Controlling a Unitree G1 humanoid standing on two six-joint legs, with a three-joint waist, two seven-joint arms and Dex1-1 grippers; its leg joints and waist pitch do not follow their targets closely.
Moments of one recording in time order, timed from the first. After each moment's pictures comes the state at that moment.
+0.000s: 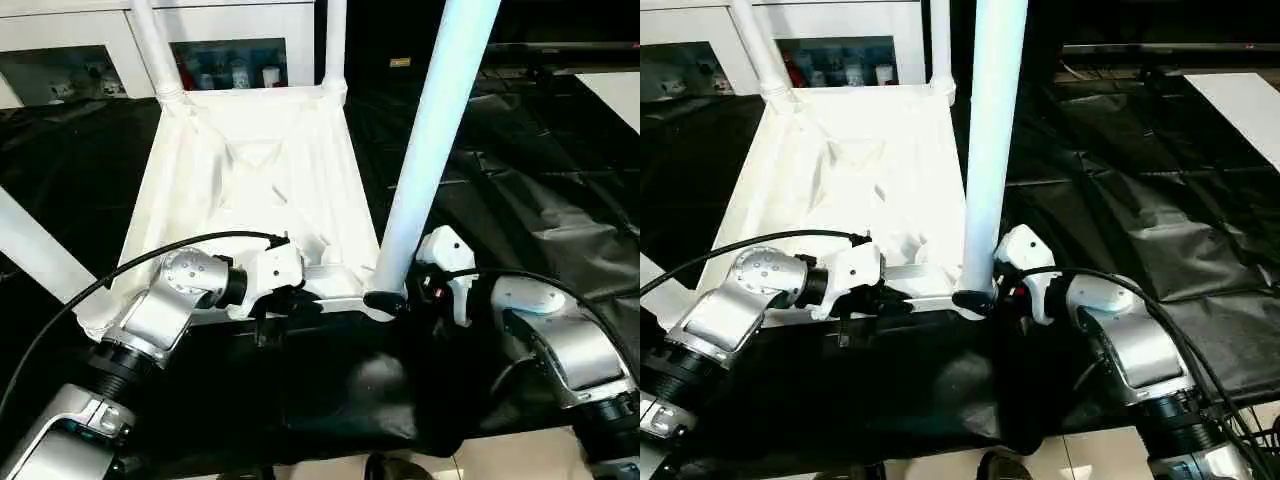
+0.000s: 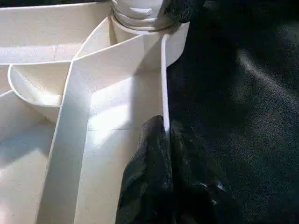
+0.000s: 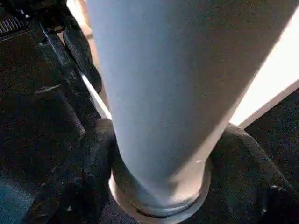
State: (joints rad) left arm -0.54 0.46 -0.35 0.32 0.03 0.13 -1.19; right arm -0.35 -0.48 0.20 0.04 0.18 0.38 0.90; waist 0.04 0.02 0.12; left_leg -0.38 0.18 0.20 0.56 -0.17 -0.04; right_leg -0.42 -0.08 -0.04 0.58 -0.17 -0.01
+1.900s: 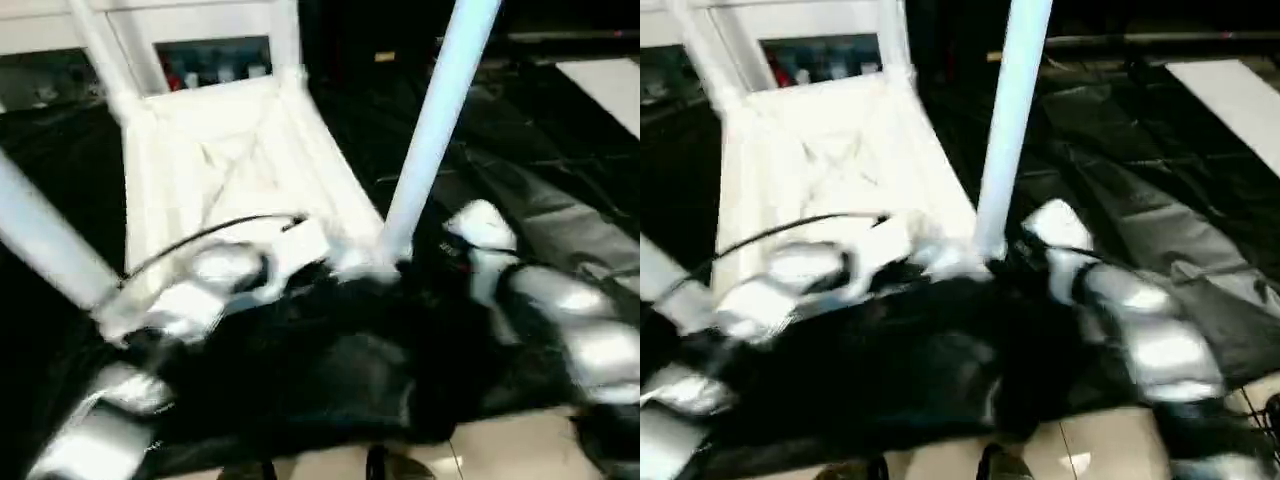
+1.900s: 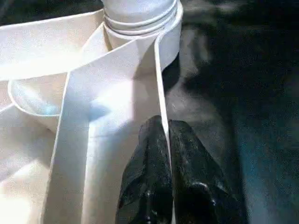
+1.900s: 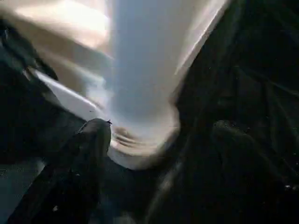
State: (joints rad) left arm -0.60 0.38 -0.34 0.42 0.07 0.12 -1.07; right arm -0.31 -0.53 0.06 -0.03 0.16 0.45 0.76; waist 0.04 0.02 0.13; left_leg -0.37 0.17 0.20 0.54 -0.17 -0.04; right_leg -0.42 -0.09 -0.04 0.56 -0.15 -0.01
